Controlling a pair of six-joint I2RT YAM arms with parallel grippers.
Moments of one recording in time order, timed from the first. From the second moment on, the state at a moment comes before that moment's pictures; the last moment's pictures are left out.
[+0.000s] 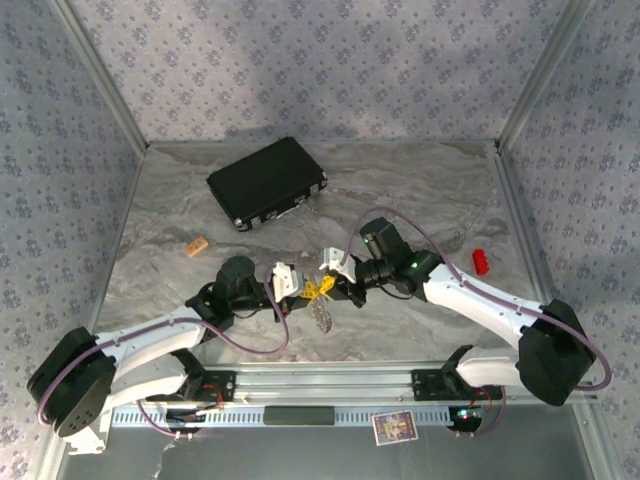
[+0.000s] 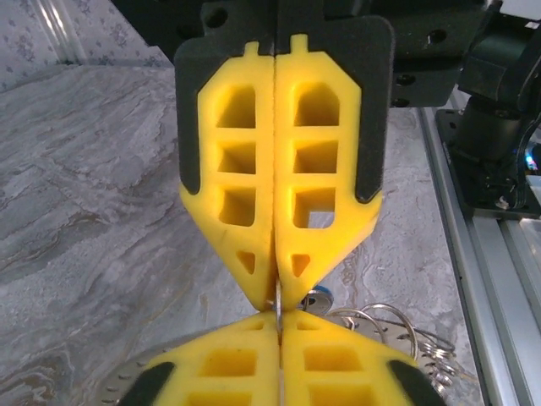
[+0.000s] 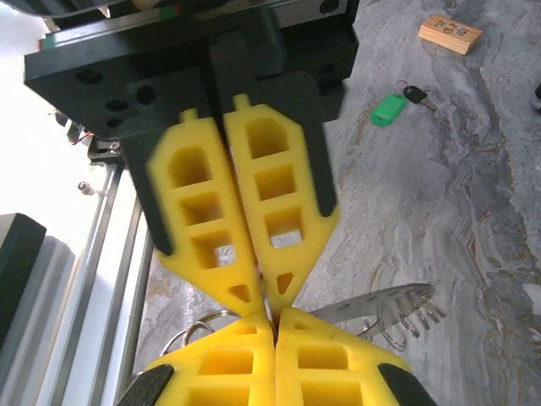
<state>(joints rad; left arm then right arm) -0.79 1.06 0.36 0.39 0.57 0.20 0.74 1.26 0.81 -0.30 -0.70 -0.48</state>
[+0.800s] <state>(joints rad) -0.80 1.06 0.44 0.20 0.55 0.30 0.77 1.31 0.96 -0.56 -0.63 -0.62</state>
